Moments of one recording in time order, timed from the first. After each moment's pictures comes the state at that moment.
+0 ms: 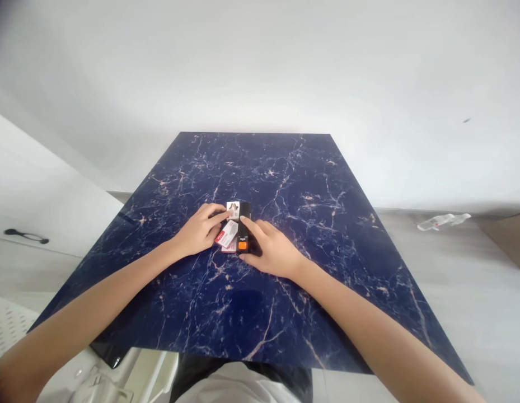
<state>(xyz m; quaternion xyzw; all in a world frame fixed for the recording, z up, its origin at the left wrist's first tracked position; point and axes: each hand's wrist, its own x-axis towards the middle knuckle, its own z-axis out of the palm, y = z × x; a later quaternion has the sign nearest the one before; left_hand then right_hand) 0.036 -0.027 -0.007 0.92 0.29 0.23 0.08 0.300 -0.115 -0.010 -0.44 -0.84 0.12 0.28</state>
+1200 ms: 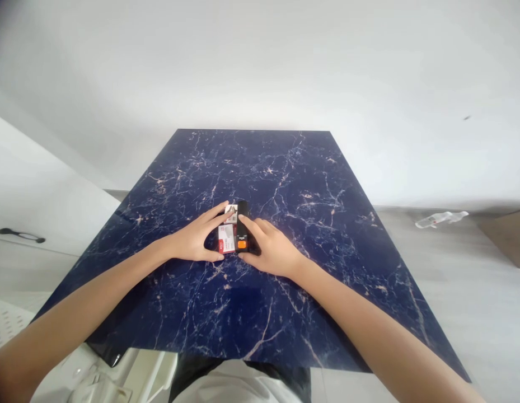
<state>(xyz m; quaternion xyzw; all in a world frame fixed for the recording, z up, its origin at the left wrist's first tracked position) 0.023 -0.032 0.002 0.92 0.29 0.08 0.26 0.301 -0.115 -0.010 -0.45 -0.84 0.13 0.27</state>
